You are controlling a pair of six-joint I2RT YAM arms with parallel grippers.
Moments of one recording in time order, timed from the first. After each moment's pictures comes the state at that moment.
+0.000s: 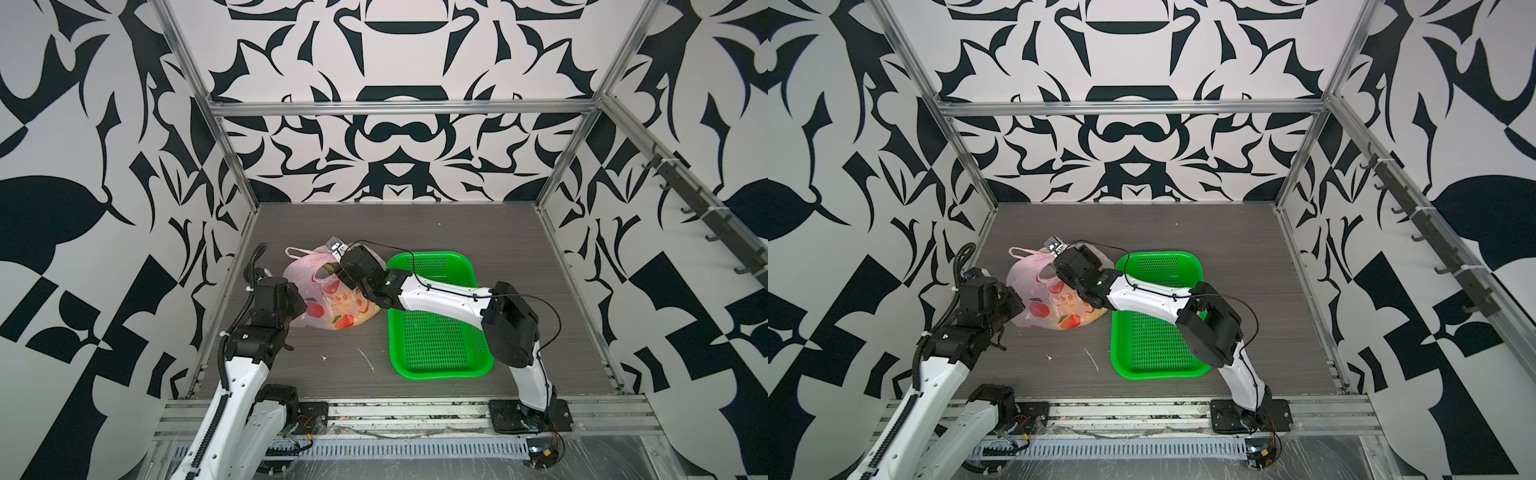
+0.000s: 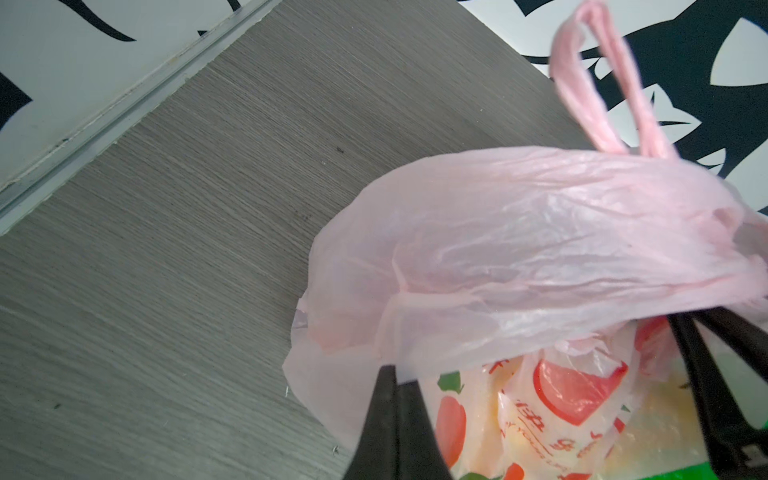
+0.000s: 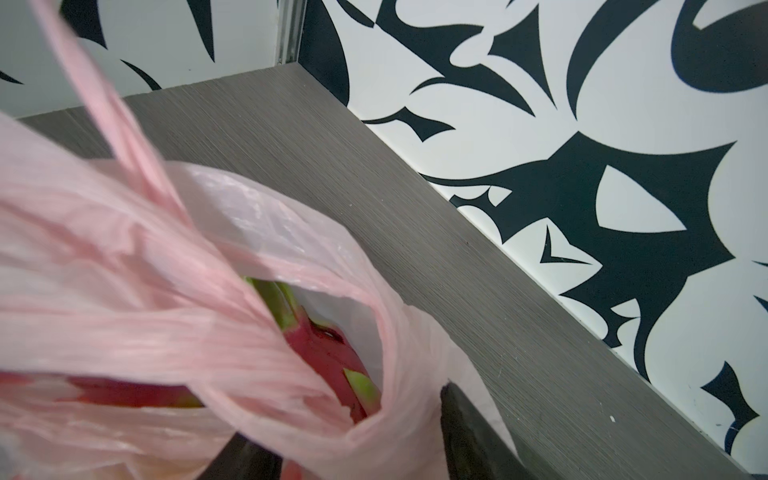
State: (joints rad) left arm -0.14 0.72 0.63 -0.64 -0.20 -0.63; right arm 1.02 2.07 1.66 -0.10 0.50 -0.12
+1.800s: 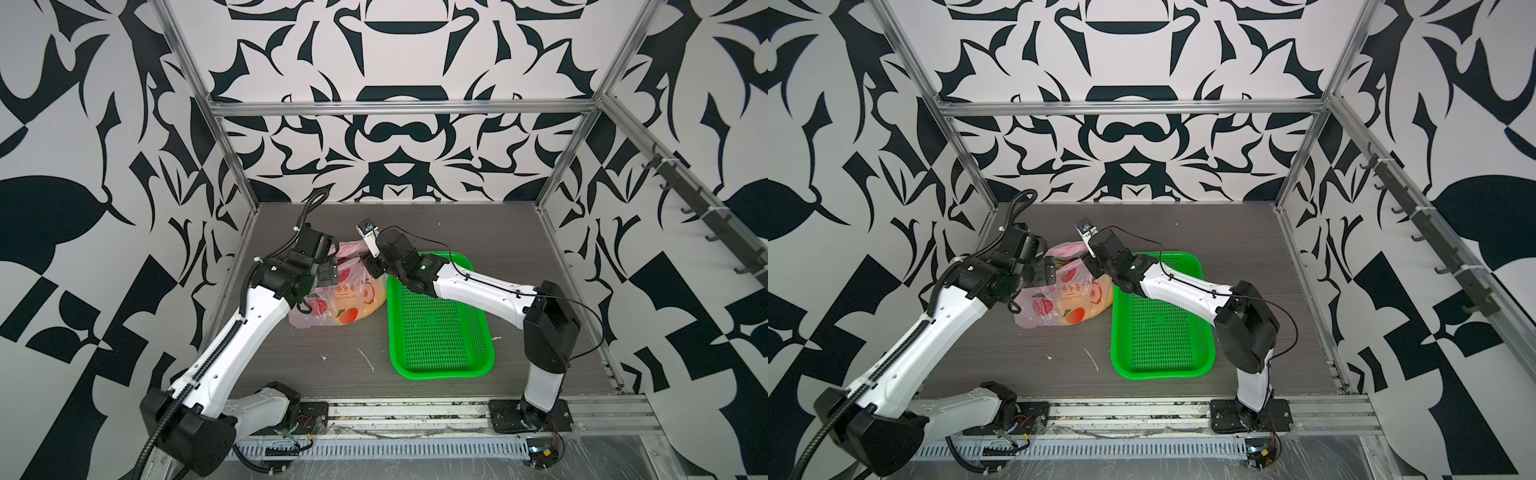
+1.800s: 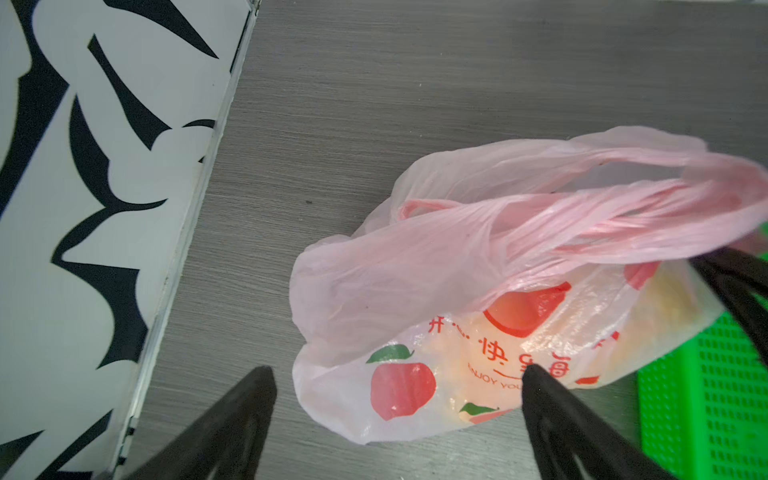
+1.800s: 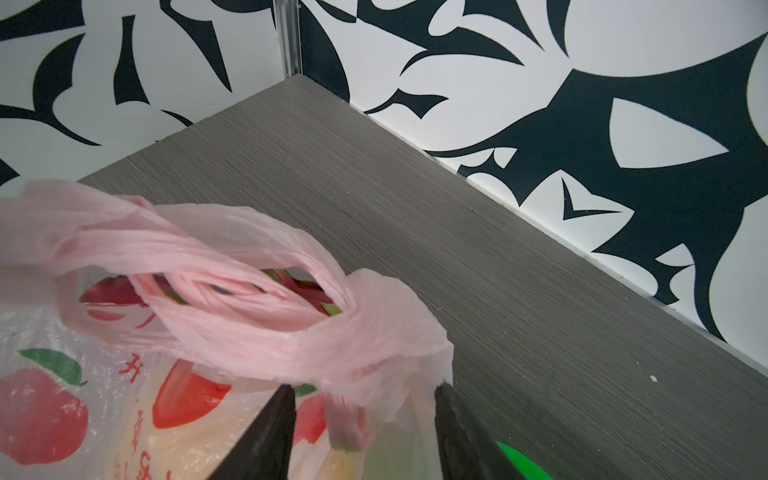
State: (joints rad) left arm -0.46 1.22 1.22 -1.00 -0.45 -0.40; right arm 0.90 1.84 1.49 -0.16 0.23 0.02
